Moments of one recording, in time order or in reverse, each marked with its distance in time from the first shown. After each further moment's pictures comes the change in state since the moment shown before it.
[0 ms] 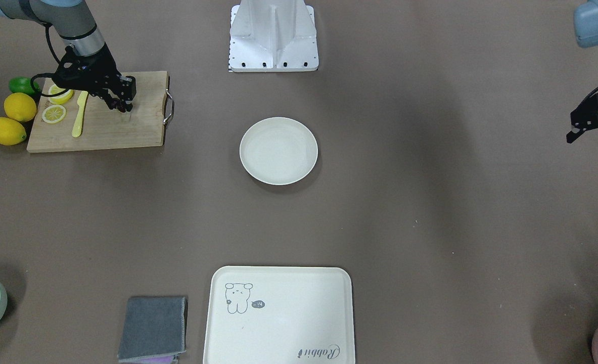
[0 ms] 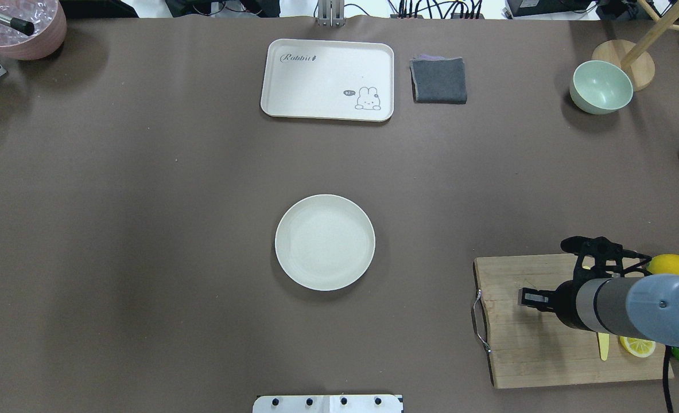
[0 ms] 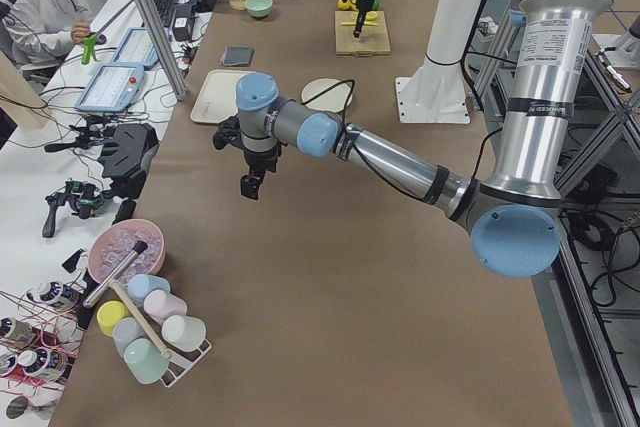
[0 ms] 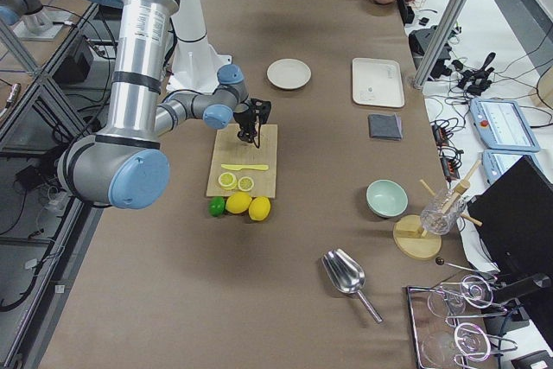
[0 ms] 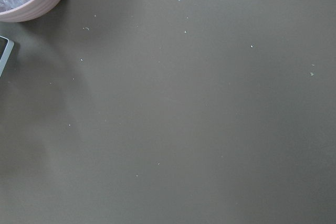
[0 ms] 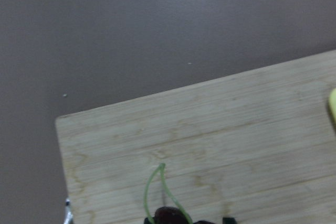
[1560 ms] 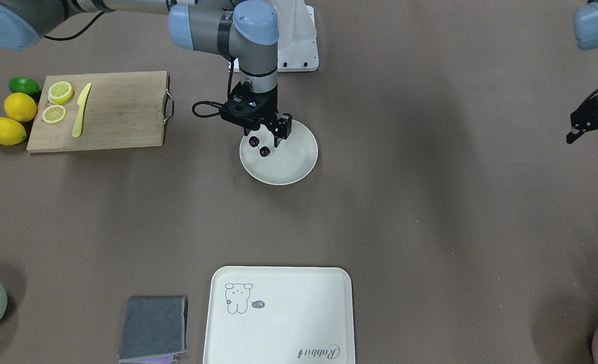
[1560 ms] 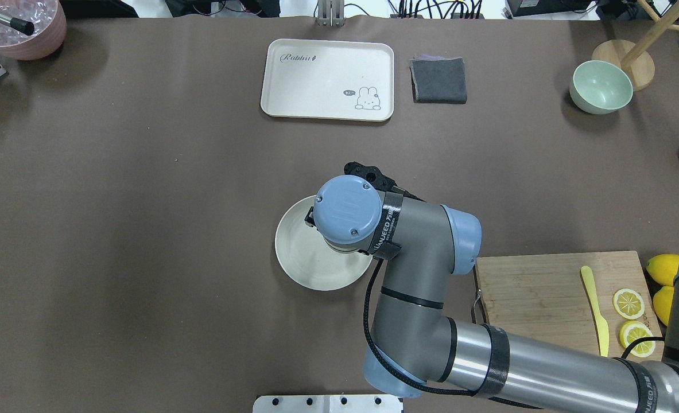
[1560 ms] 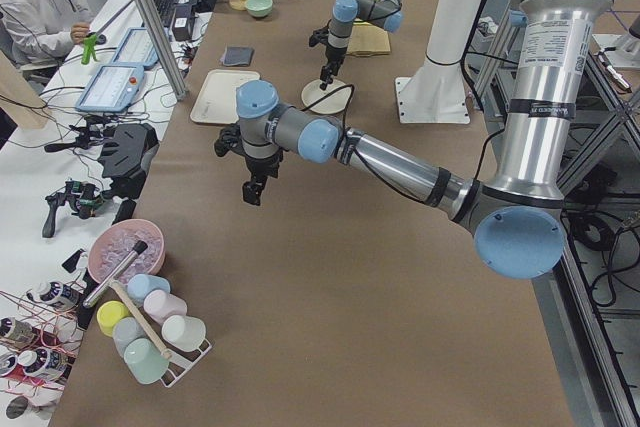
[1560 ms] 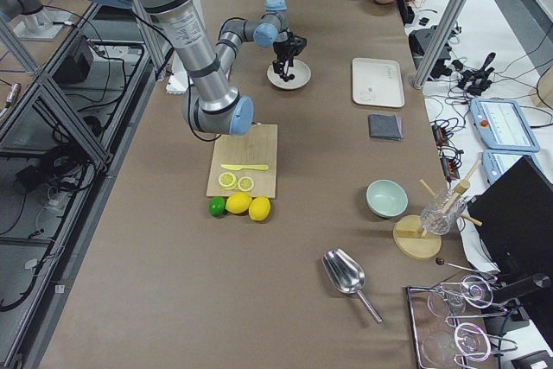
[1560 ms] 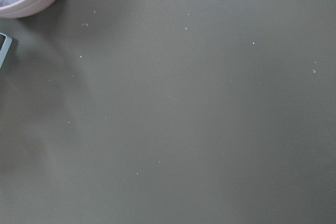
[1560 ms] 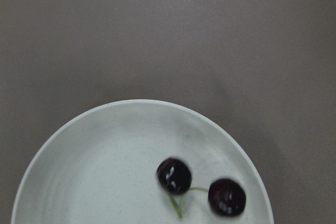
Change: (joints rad) left arm 0.002 0.026 0.022 -0.012 -0.004 0.007; right arm 0.056 0.946 -0.453 -0.540 0.026 0.236
